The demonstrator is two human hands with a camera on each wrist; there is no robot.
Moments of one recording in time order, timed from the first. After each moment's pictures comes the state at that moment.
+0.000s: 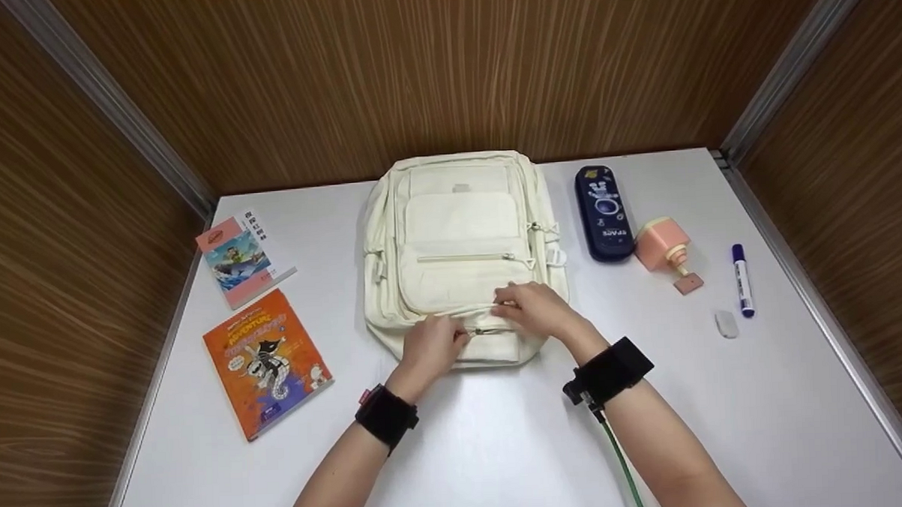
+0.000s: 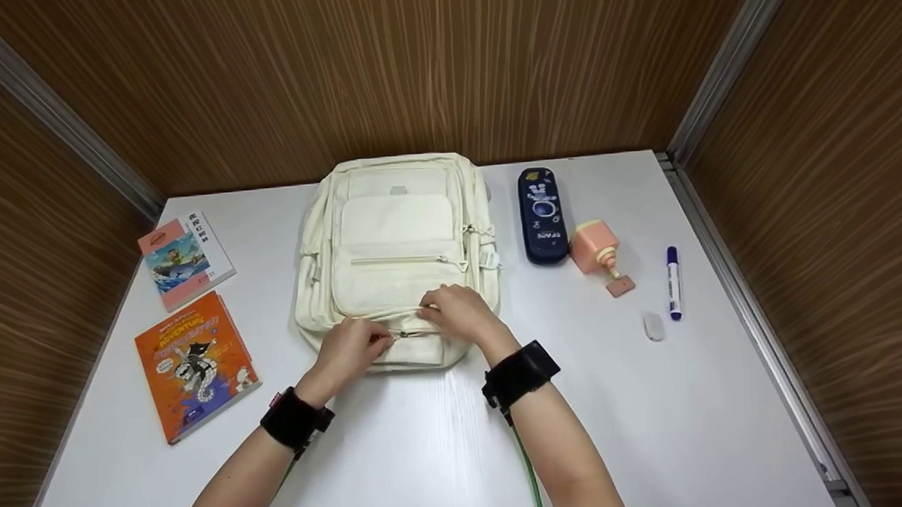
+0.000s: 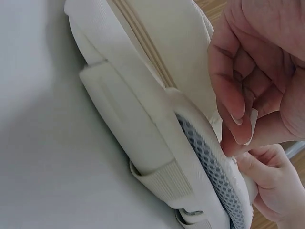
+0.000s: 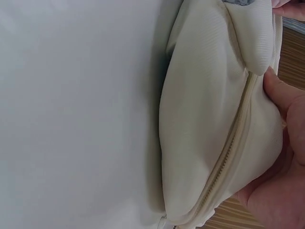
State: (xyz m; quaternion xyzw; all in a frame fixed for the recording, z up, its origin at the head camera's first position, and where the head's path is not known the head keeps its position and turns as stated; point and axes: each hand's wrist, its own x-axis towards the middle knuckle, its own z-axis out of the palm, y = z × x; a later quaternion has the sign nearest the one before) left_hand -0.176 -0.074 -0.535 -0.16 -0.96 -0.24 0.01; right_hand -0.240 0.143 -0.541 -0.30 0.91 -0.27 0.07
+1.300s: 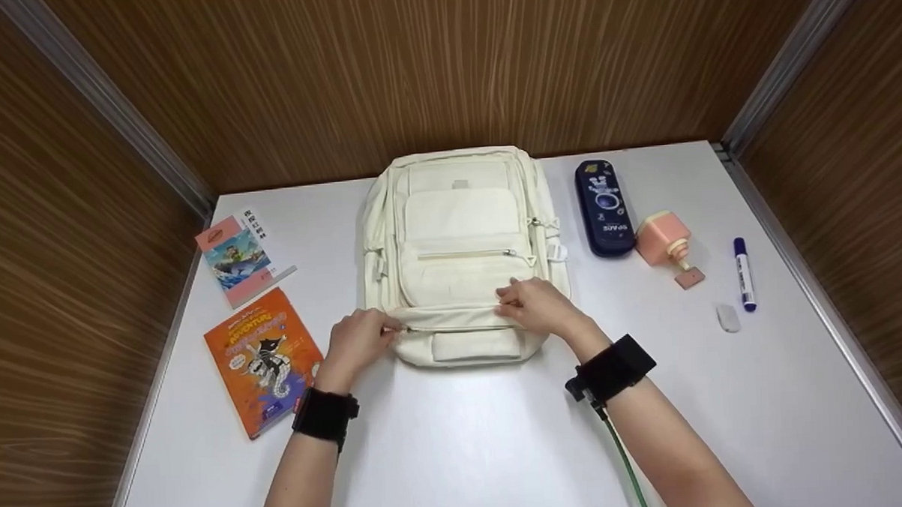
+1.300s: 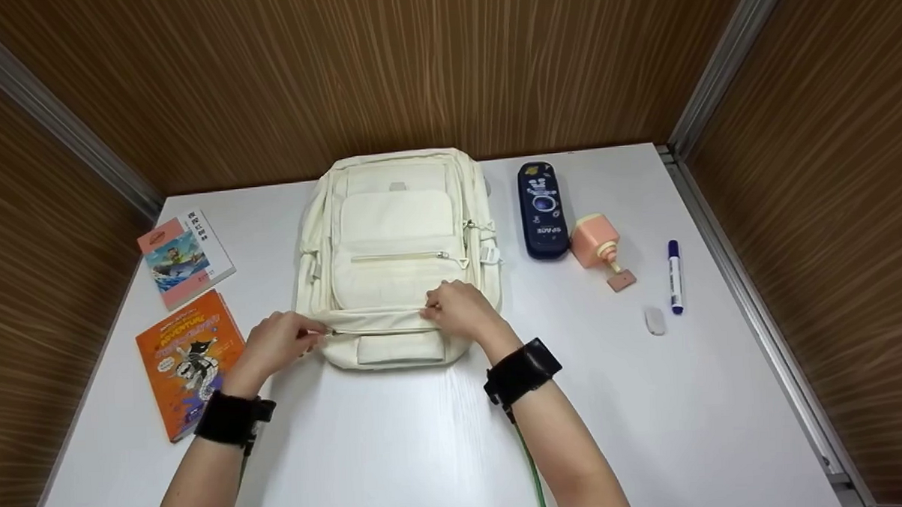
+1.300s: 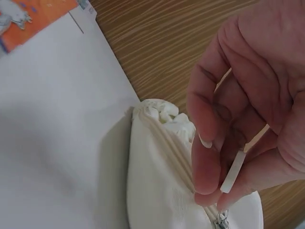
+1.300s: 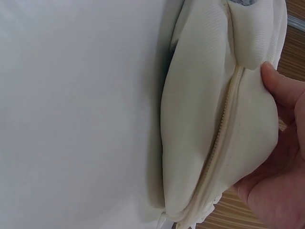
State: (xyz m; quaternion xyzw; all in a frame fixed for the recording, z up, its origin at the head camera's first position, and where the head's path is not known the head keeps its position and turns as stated) left_hand -0.182 -0.175 -0.521 -0.11 -0.97 -0.22 -0.05; right_hand -0.237 0.143 -0.539 -0.28 0.92 -0.27 0.08
